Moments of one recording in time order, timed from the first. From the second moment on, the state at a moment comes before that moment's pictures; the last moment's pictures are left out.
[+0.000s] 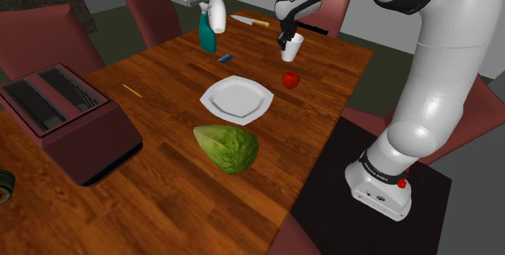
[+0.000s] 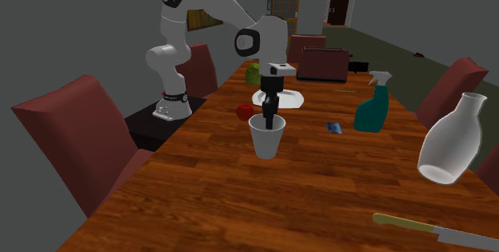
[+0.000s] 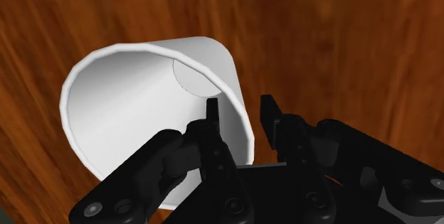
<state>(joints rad) -0.13 0.36 -0.26 -1.85 -0.12 2.33 -0.31</state>
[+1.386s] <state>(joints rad) -0.12 0.29 -0.26 -1.77 -0.13 2.19 -0.32</state>
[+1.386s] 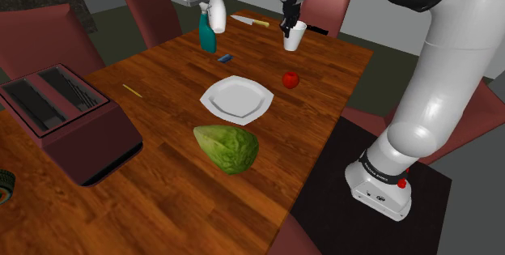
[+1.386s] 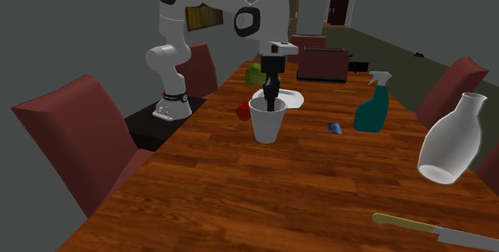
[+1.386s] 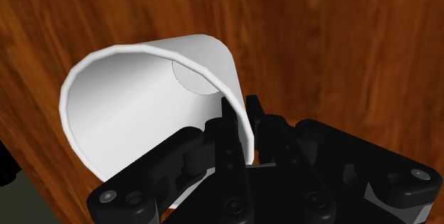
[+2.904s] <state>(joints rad) -0.12 0.24 -0.26 -1.53 -0.12 1.90 -0.36</state>
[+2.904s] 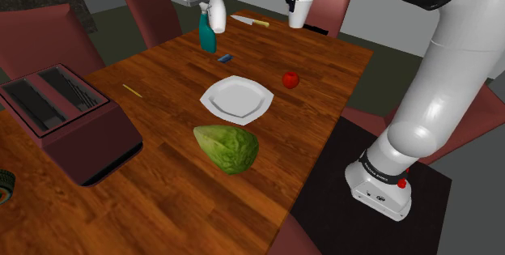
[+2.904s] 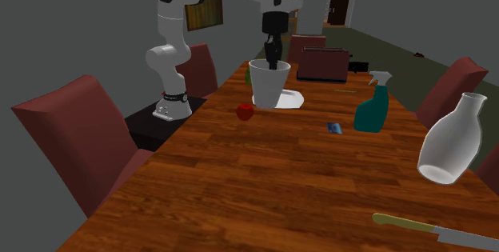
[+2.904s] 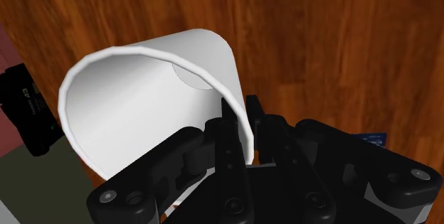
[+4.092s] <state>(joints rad) 0.00 -0.23 -0.16 -2.01 -0.25 1.88 -0.12</state>
